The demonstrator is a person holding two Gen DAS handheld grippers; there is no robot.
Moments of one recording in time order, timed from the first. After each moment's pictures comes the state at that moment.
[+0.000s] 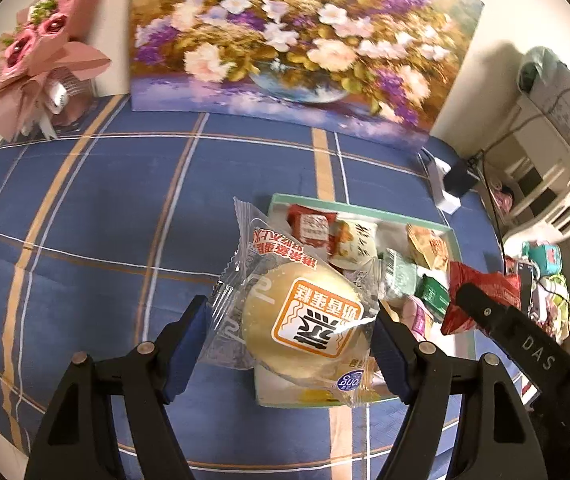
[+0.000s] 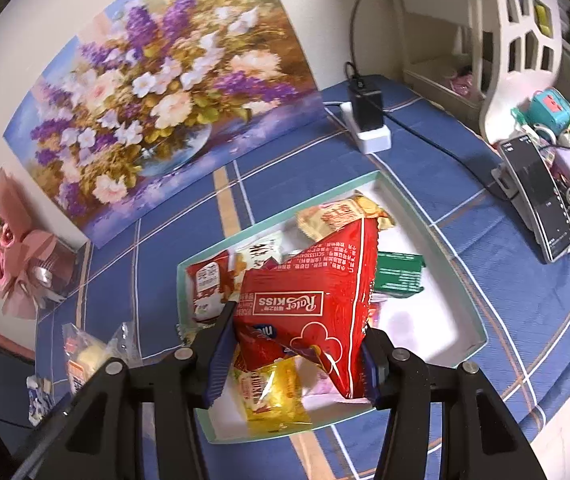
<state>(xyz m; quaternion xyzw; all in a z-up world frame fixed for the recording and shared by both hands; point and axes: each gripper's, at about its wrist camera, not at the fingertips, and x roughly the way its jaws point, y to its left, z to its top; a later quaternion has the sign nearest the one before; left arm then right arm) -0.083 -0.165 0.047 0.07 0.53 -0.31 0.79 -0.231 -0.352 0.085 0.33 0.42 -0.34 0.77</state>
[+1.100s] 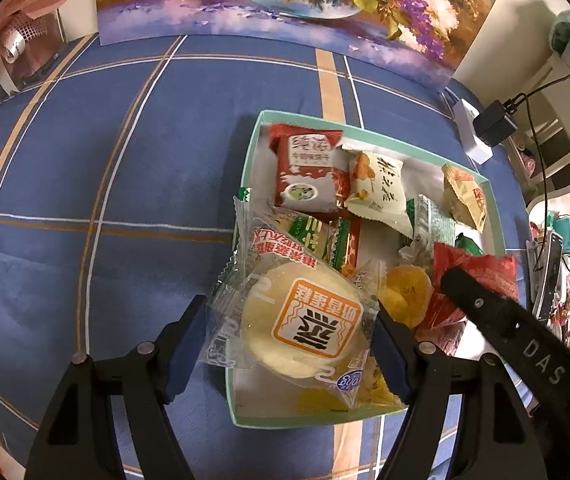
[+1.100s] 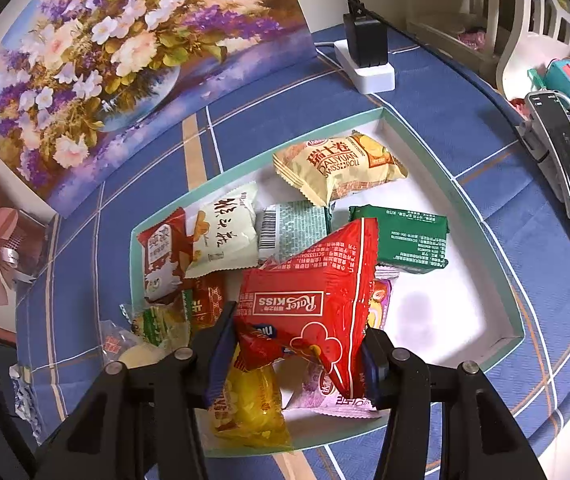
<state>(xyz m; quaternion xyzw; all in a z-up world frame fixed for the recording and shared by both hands) -0.076 -0.199 -0.030 0.10 0.60 -0.30 0.74 -0.211 -0.369 0.013 0.35 0.49 -0.33 0.73</state>
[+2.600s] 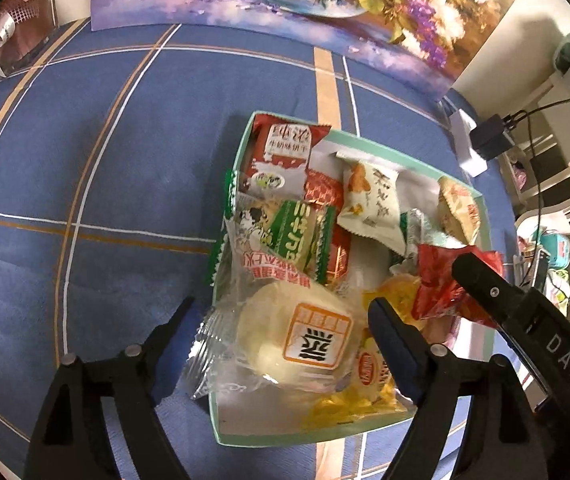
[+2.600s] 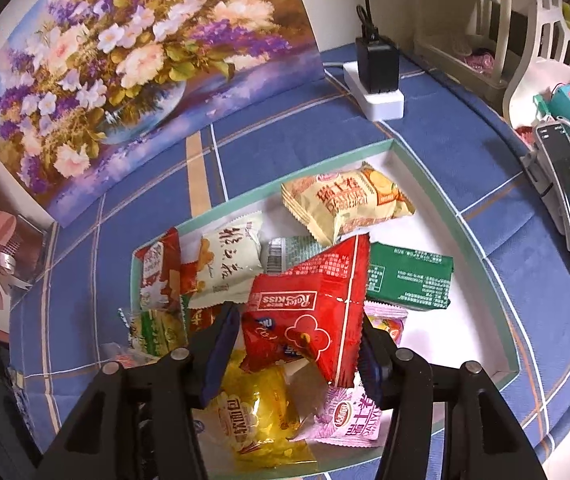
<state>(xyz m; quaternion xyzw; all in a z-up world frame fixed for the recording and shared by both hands) -0.060 -0.202 -0.034 0.06 0.62 -0.31 0.72 -0.197 -0.376 0.021 0.32 0.46 -0.33 0.75</state>
